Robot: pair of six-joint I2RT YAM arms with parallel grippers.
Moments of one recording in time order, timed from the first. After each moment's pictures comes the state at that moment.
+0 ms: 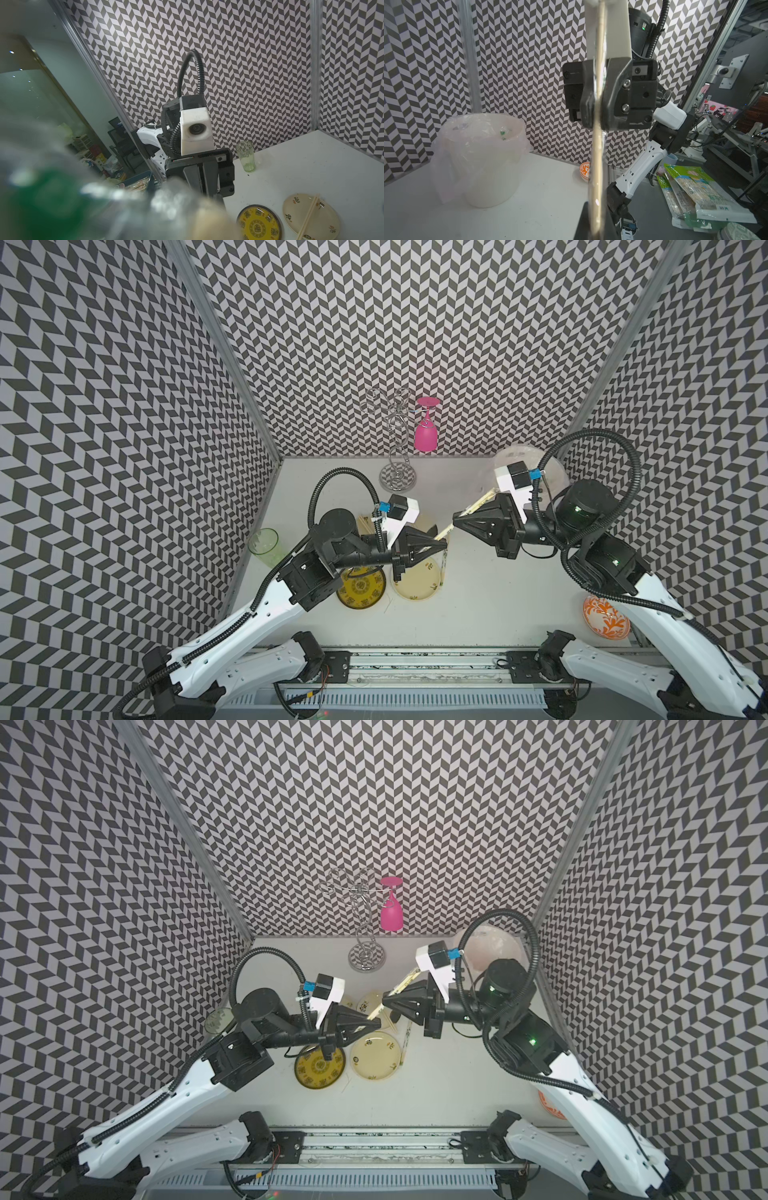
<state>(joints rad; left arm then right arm) -0.86 0.96 1.00 0.00 0.64 -0.23 0.66 0.97 1.24 -0.22 -0.83 0.31</state>
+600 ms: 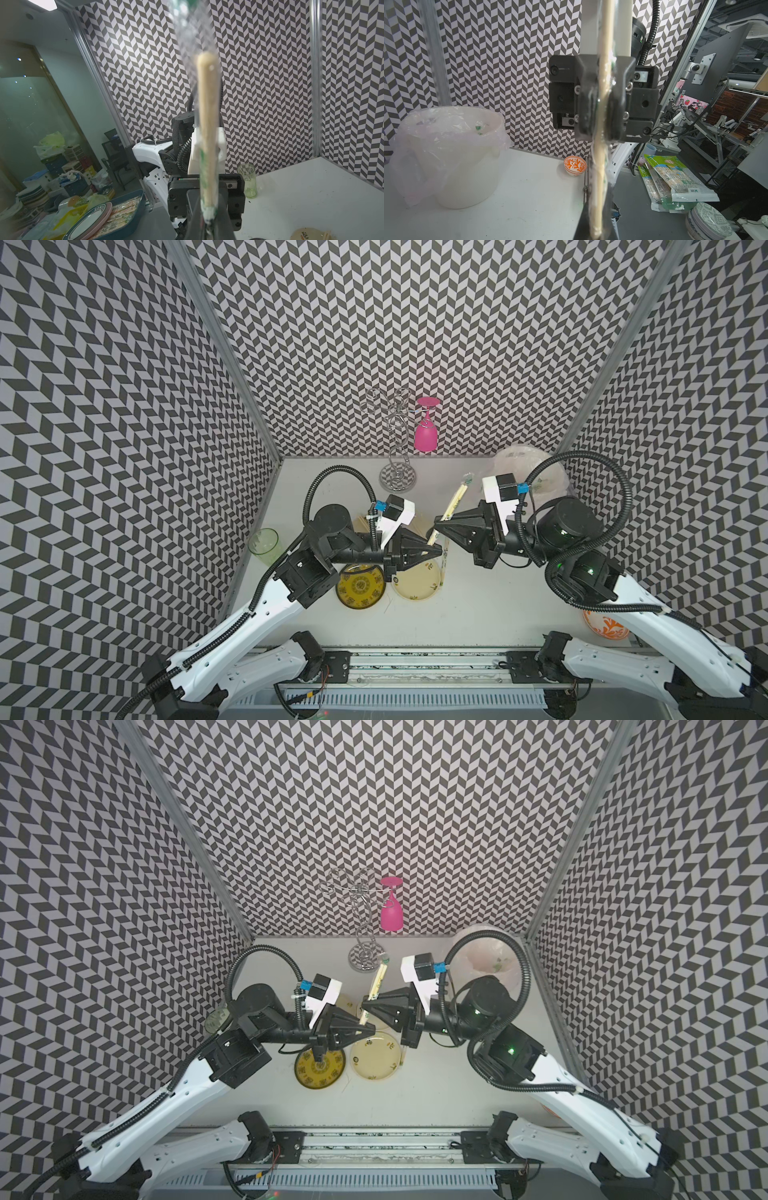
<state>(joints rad) -0.77 0.95 0.99 0.00 0.83 -0.29 0.90 0.99 1.10 0.04 -0.55 0.32</state>
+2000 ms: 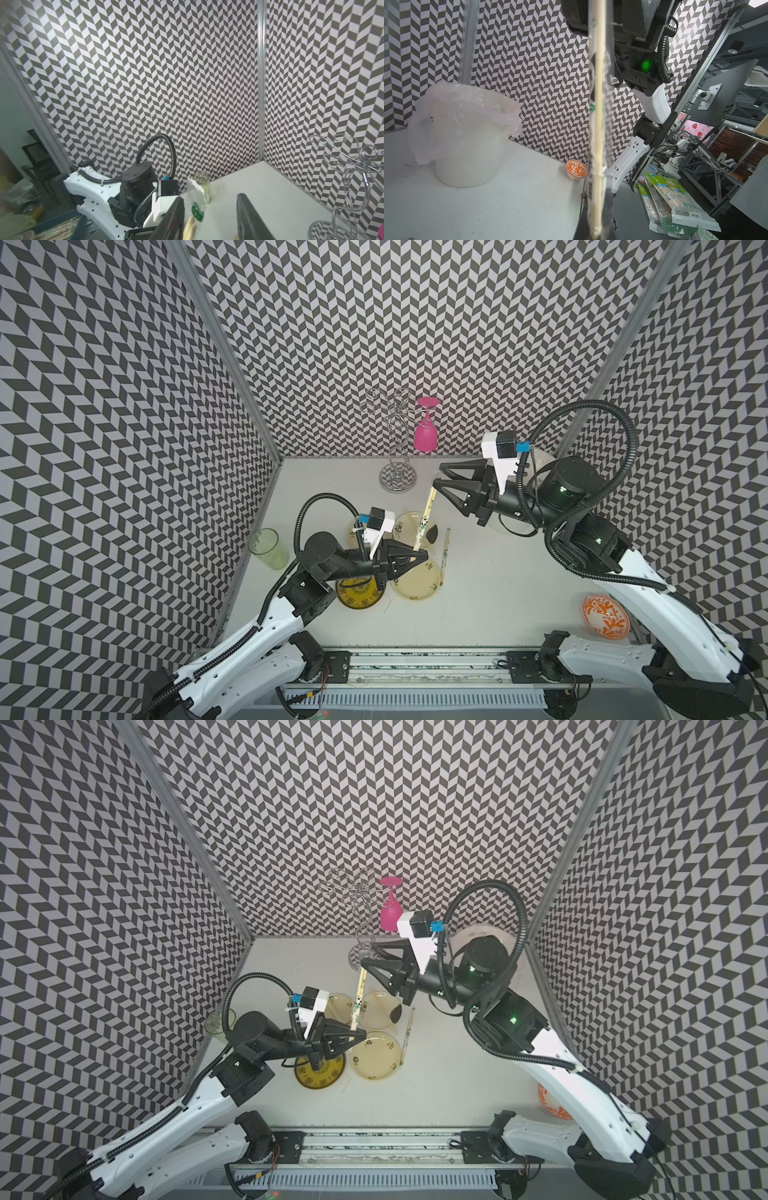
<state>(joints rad) -0.73 0.83 0.66 0.34 0.77 -0.51 0.75 1.15 1.45 -0.18 -0.48 0.16</state>
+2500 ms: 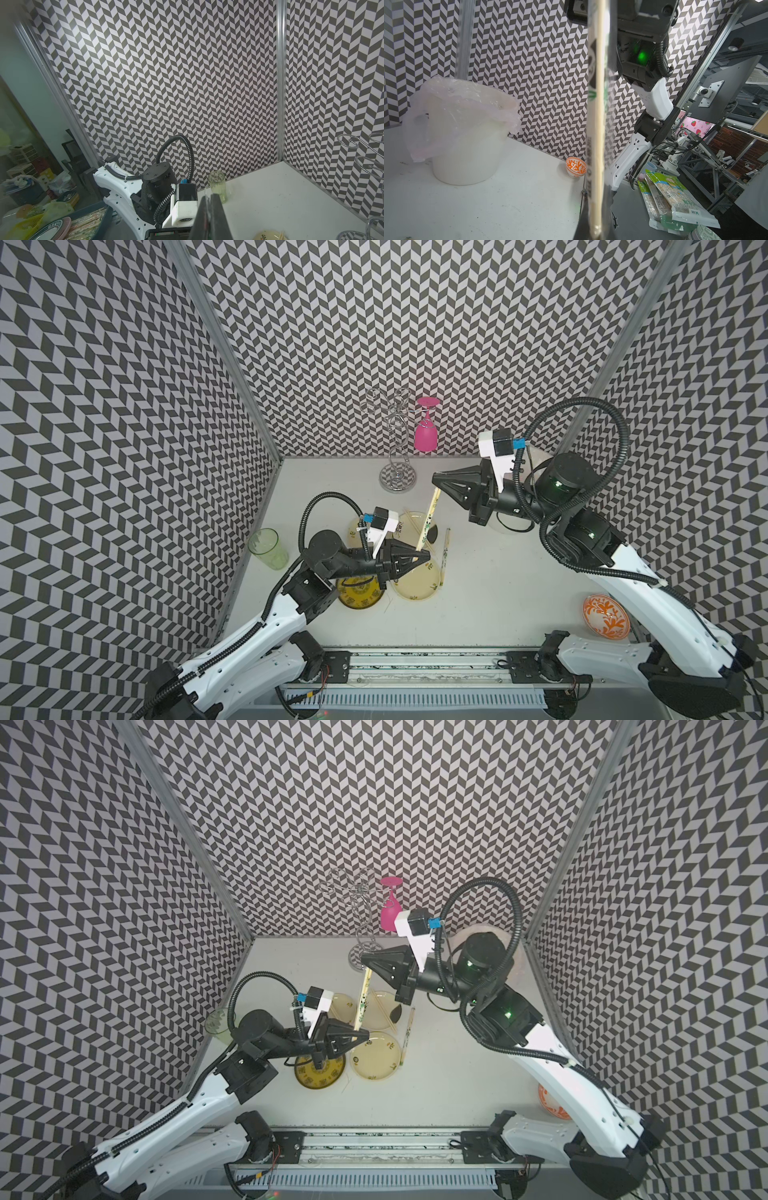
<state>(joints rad) -0.73 0.86 0.66 0.37 0.78 -0.51 0.72 1.17 1.45 -0.14 -0.58 0.23</state>
